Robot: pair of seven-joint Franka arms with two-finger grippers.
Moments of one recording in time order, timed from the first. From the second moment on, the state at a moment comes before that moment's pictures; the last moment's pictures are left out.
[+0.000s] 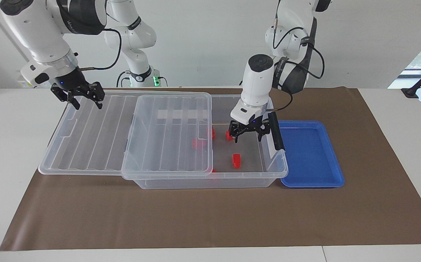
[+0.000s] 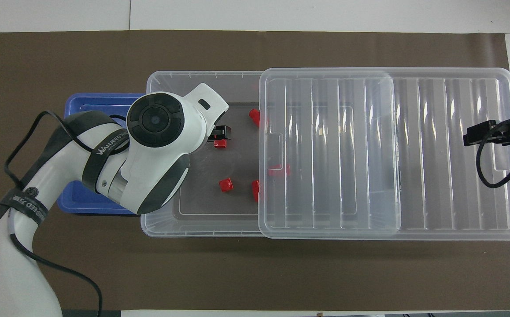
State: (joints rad) left arm -0.42 0.18 -0.16 -1.80 0.14 2.10 -0.60; right arm 0.06 -0.05 -0.16 -1.74 0.01 1.67 -0.09
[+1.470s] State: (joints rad) left arm -0.04 0.01 -0.14 -1.72 0.02 1.72 0.02; right arm -0.01 0.05 -0.36 -1.89 0.02 1.93 -0.40
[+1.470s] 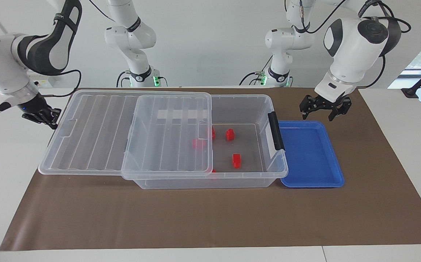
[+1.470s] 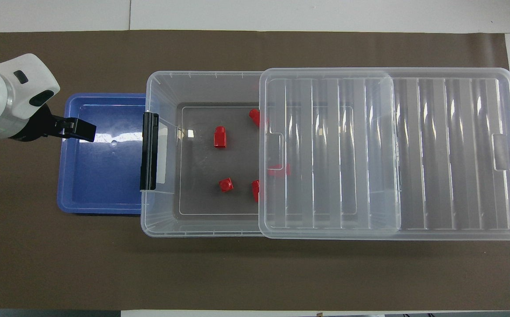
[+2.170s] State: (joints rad) left arm 0.00 0.01 -0.14 -1.61 0.01 1.57 0.07; right arm 0.10 0.05 -0.32 -1.90 0.02 1.93 -0.16
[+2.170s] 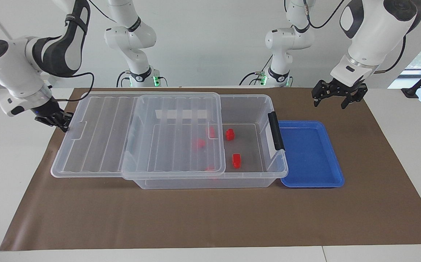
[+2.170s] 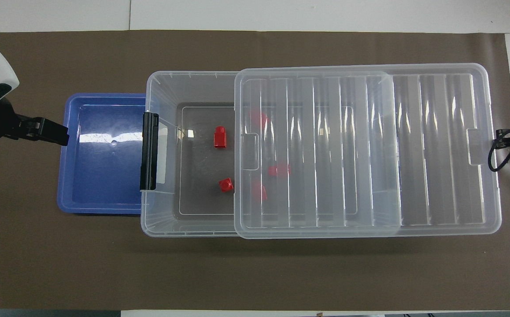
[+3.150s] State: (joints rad) left arm 0.00 -0.01 -0.14 -1.63 0.01 1.57 0.07; right arm 0.12 0.04 -0.11 -1.93 0.02 1.93 0.19
